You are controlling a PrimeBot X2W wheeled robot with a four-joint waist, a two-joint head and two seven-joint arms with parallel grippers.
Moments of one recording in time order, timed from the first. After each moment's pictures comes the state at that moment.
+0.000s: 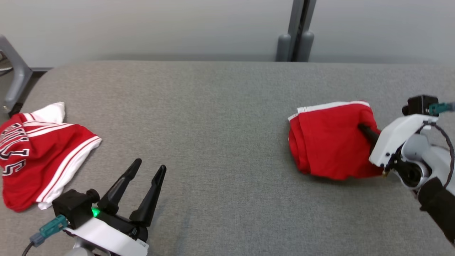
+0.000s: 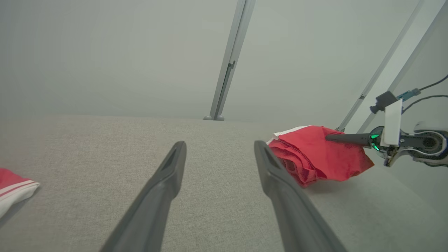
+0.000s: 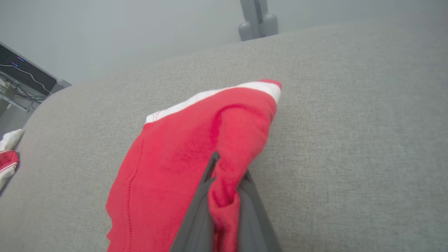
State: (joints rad) left arm -0.12 0.49 -0.54 -0.02 -0.81 0.00 -0.25; right arm -0.84 -0.40 0.95 0.97 1.31 0.13 0.08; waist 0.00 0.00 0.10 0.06
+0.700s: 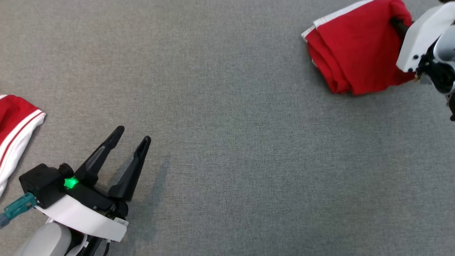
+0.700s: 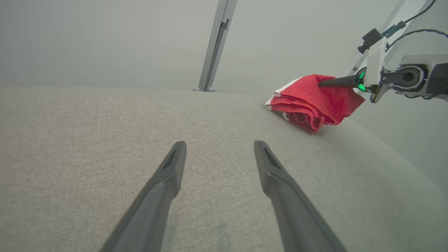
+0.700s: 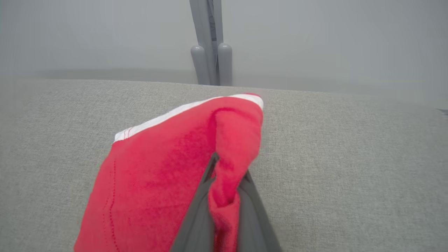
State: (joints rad) left arm -0.21 0.58 -0.49 -0.08 -0.80 -0.07 -0.25; right arm -1.30 -0.38 1.00 1.14 1.08 0.13 0.15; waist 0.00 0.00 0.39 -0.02
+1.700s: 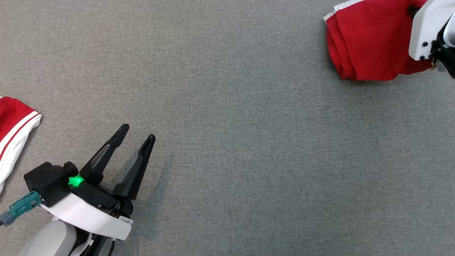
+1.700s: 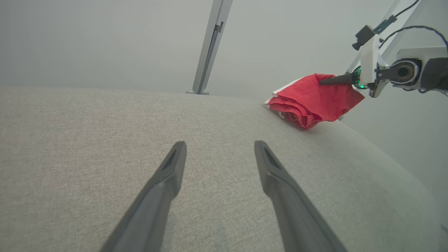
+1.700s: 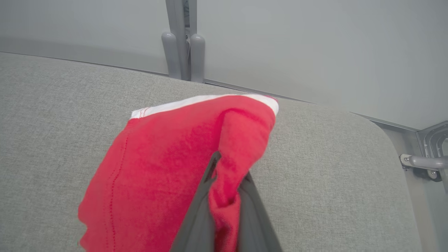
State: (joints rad) left arm -0.23 0.56 -0.49 -0.07 -0.80 -0.09 -0.26; right arm -1.41 -0.34 1.02 1.29 0.91 0.13 0.21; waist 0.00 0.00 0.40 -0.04
